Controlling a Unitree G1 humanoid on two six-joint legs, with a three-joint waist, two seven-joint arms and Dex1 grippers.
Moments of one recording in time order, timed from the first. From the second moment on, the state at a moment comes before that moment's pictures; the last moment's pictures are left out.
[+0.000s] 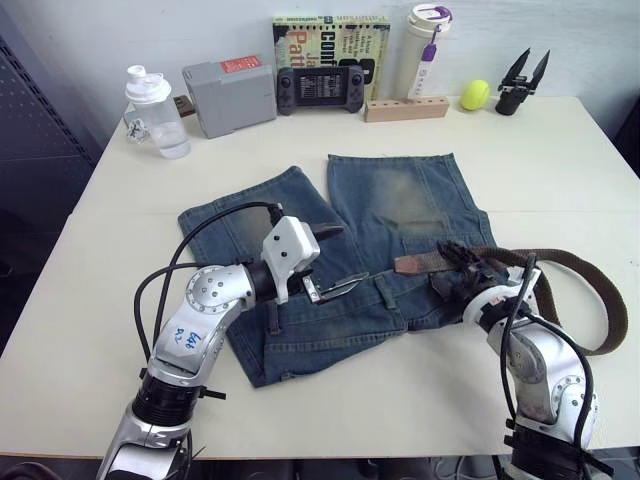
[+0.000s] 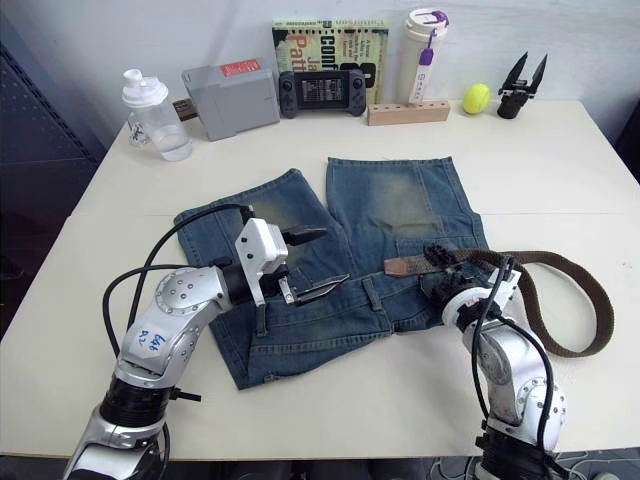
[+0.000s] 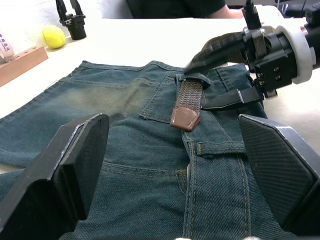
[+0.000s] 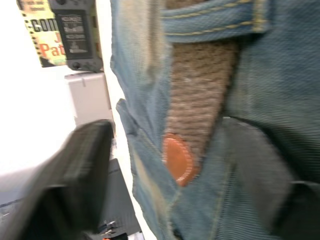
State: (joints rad) left arm -0.42 0.35 -0.16 -0.35 -0.23 0.42 -0.67; right arm -0.15 -0.14 -0.42 -0.33 1.97 0.56 -0.72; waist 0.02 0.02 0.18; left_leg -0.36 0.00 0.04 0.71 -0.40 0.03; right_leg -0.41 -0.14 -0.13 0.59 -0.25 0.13
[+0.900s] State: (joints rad) left arm -0.42 0.35 -0.17 -0.35 -0.23 0.41 -0.67; right arm -0.17 -0.04 -0.35 -0.23 1.64 0.41 -0.50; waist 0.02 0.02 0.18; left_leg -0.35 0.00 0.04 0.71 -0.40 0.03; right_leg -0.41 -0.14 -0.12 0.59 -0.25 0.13
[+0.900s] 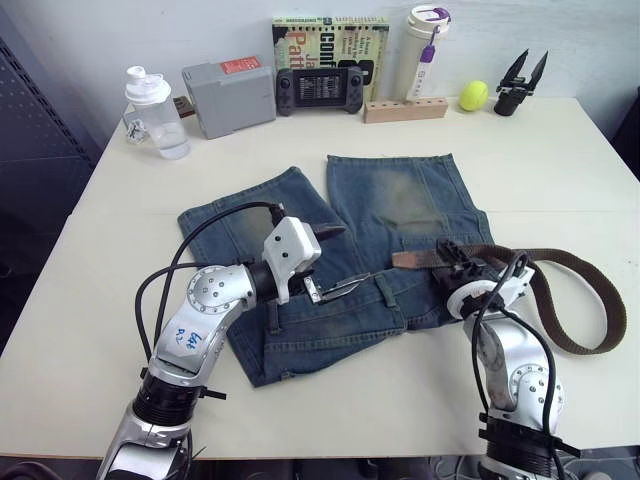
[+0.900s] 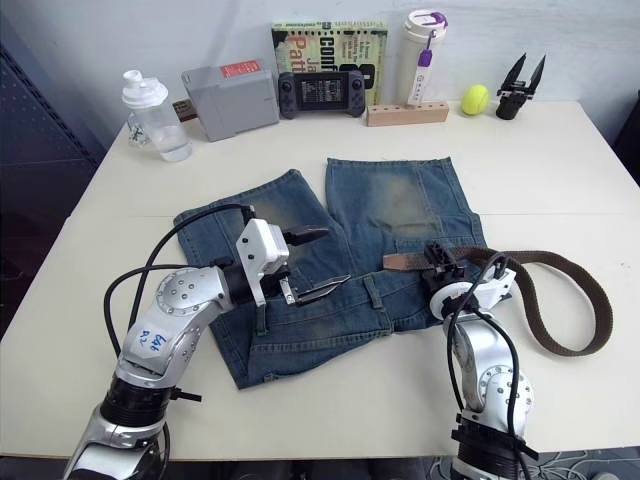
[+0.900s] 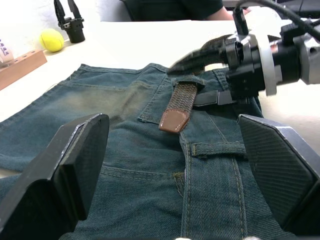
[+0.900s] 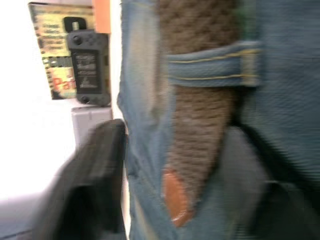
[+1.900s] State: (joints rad) left arm -0.40 0.45 -0.14 -0.33 -0.23 0.26 -0.77; right arm -0.06 -0.37 -0.42 -0.27 1.95 0.82 -0.33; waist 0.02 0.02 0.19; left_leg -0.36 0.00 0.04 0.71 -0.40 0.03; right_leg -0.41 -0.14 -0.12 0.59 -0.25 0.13
